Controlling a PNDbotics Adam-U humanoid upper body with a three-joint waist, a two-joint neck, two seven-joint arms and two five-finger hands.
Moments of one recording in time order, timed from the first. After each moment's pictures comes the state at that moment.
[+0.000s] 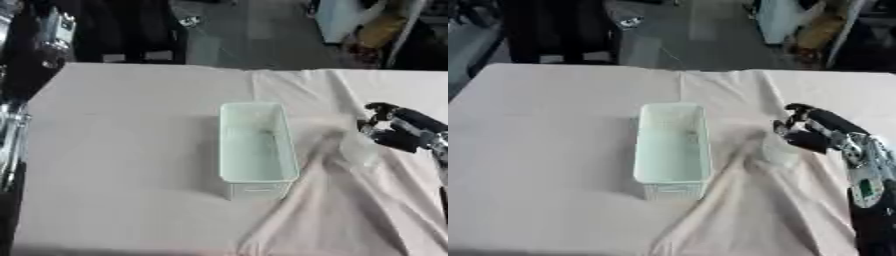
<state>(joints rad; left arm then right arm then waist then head) -0.34 0.40 0.09 -1.99 -0.22 -0.15 -0.09 -0.44 -0.31 -0.14 -1.36 1.01 -0.18 0.71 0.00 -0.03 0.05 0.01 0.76</state>
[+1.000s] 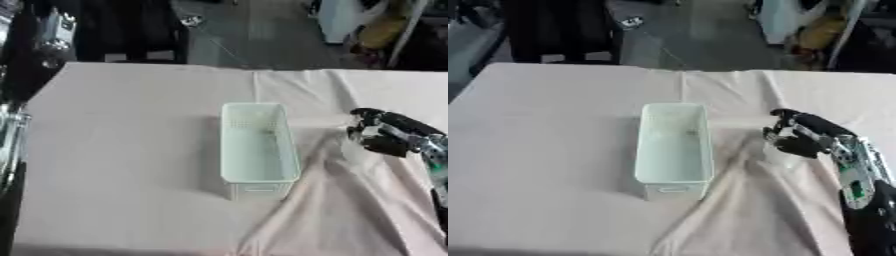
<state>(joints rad) -0.34 0.40 0.09 -1.99 -0.22 -0.15 -0.09 -0.44 -0.31 -0.11 -1.35 0.99 -0.21 0.72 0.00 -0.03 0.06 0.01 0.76</state>
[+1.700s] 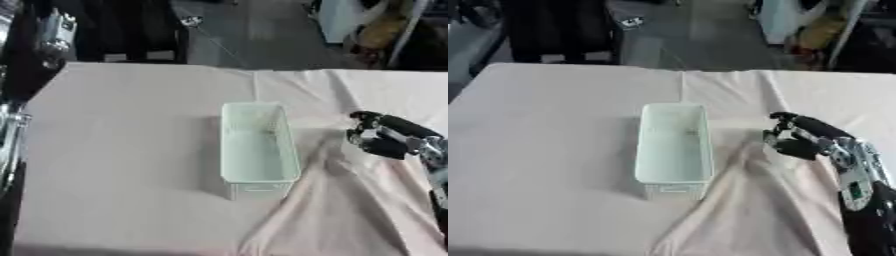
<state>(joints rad) -0.34 0.40 0.09 -1.99 -0.22 -0.15 -0.09 -0.44 -0.31 -0.12 -1.33 1.00 -0.20 0.72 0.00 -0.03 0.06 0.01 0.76</state>
